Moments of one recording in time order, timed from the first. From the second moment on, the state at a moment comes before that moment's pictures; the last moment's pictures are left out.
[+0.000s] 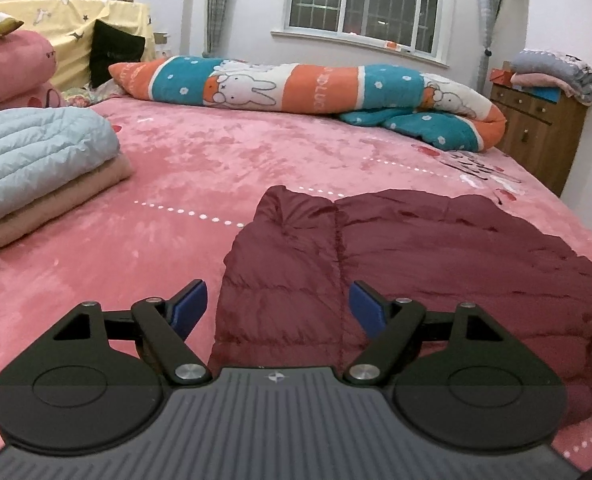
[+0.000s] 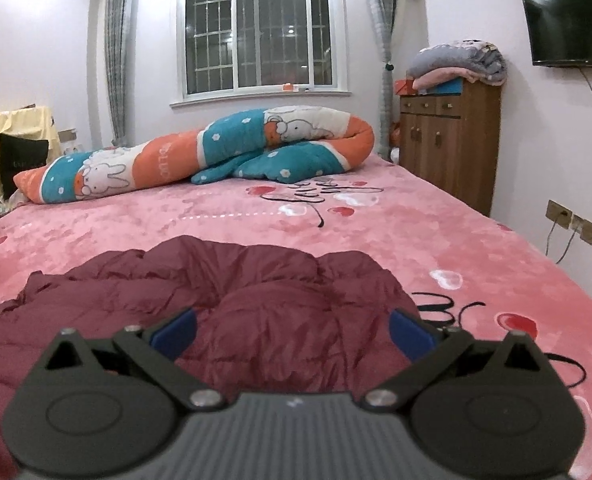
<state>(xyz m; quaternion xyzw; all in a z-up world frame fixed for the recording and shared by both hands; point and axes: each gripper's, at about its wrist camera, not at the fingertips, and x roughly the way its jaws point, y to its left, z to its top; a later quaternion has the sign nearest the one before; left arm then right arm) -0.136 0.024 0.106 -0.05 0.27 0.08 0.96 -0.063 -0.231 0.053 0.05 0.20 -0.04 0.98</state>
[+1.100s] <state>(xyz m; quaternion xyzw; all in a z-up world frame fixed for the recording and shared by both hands) -0.212 -0.001 0.159 -0.06 0.20 0.01 0.98 -0.159 -0.208 0.091 0.02 0.17 -0.03 0.98</state>
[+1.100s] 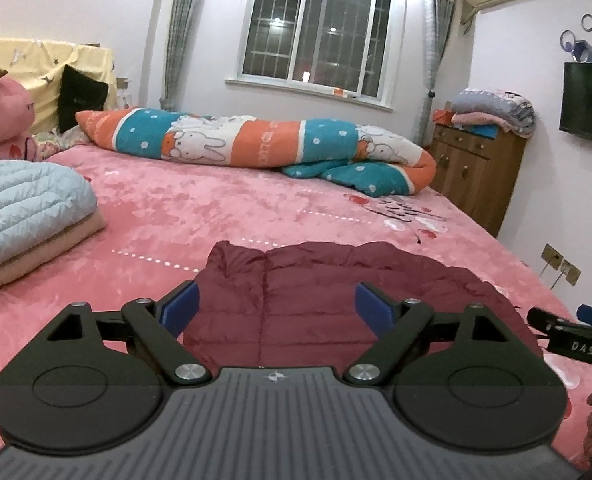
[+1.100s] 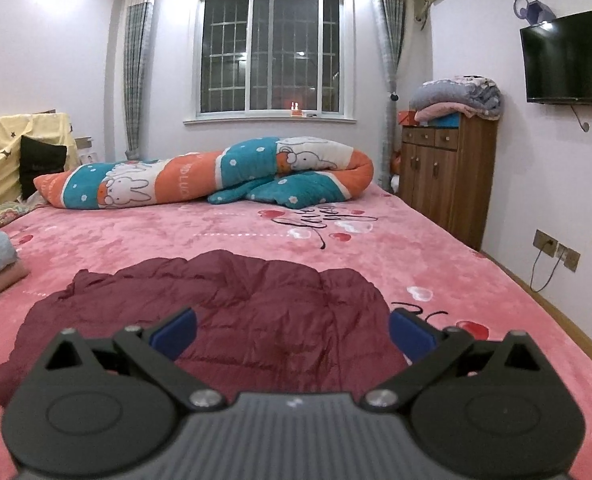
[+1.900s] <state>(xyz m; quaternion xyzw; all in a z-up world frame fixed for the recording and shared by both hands) -0.229 0.010 0.170 -0.01 0.17 0.05 0.98 -0.180 -0.176 0.089 0.07 0.20 0.05 0.98</state>
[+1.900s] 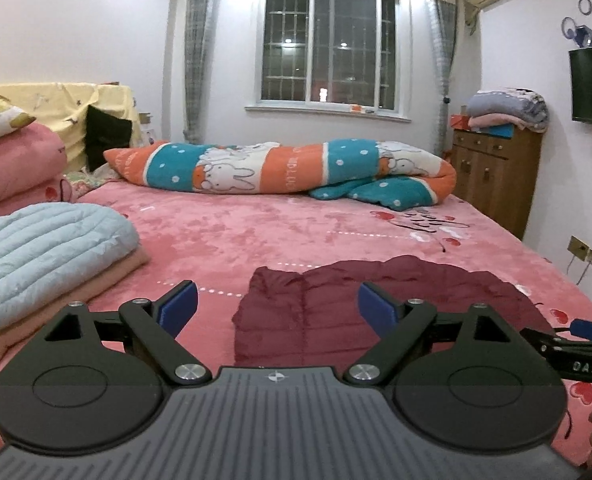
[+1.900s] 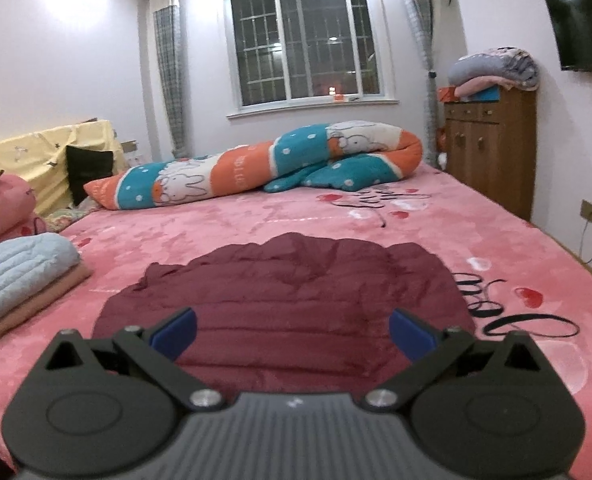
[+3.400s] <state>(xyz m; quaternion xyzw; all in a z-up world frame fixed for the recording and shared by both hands) -0.130 0.102 0.024 -0.33 0.33 0.02 0.88 -0.127 -0.255 -0.002 0.28 0.33 0.00 0.90</state>
